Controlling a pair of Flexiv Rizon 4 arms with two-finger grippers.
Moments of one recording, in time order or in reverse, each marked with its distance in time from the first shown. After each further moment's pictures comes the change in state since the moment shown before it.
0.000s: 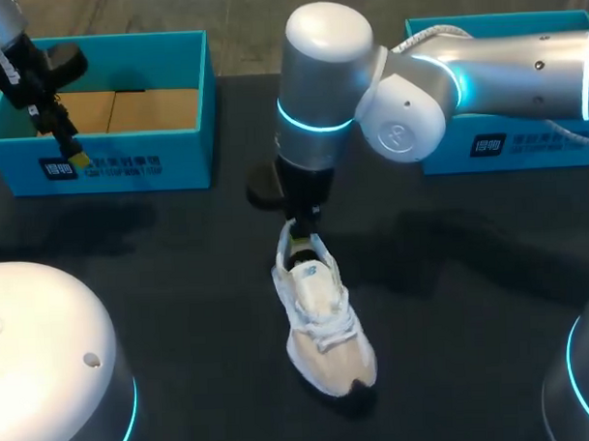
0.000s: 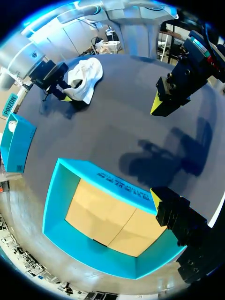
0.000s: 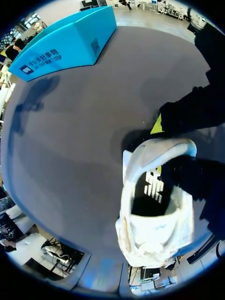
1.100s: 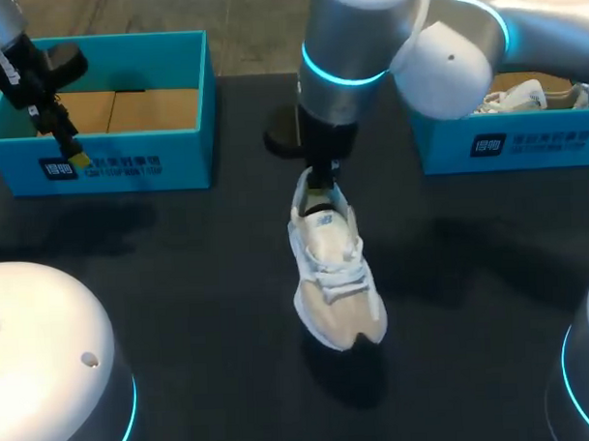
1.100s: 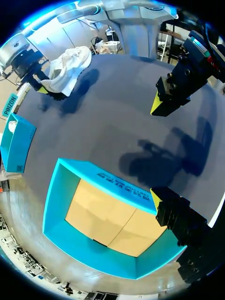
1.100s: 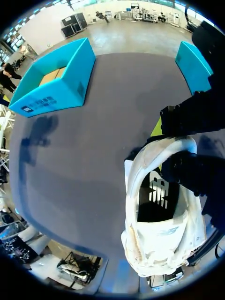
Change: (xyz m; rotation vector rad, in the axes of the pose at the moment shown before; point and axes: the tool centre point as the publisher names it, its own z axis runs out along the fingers) left arm 0.000 0.000 0.000 0.001 0.000 0.000; right arm -0.019 -0.029 -0.099 0.012 -0.155 0.164
